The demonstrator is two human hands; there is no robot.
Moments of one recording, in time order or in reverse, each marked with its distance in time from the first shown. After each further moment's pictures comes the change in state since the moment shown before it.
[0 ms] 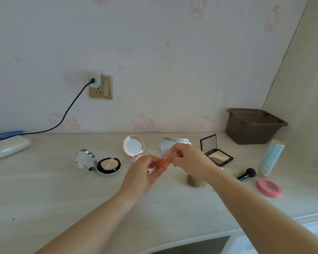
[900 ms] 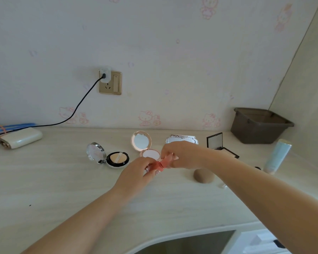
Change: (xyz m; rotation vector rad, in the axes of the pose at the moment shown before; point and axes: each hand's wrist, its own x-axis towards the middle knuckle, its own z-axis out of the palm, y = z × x) left_hand -0.015 -0.023 -0.029 0.262 -0.095 0.000; right_hand 0.014 -0.030 0.003 -0.545 -0.355 -0.174
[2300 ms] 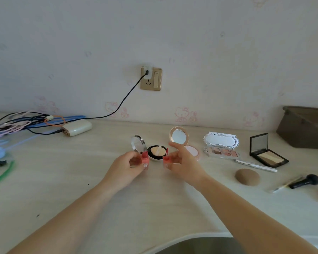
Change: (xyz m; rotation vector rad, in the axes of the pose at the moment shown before) left_hand -0.056 -0.059 -0.093 -0.212 0.159 -0.347; right_hand 0.053 -0.073 0.097 1.042 0.316 -0.052
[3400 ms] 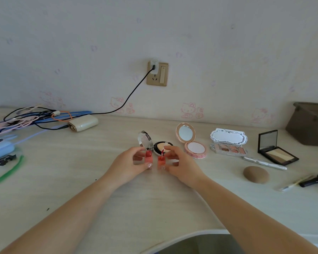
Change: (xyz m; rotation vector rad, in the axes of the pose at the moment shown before) left_hand 0.005 -0.014 -0.013 0.119 -0.028 -0.034; right_hand 0.005 0.007 0.025 -0.224 -0.028 0.005
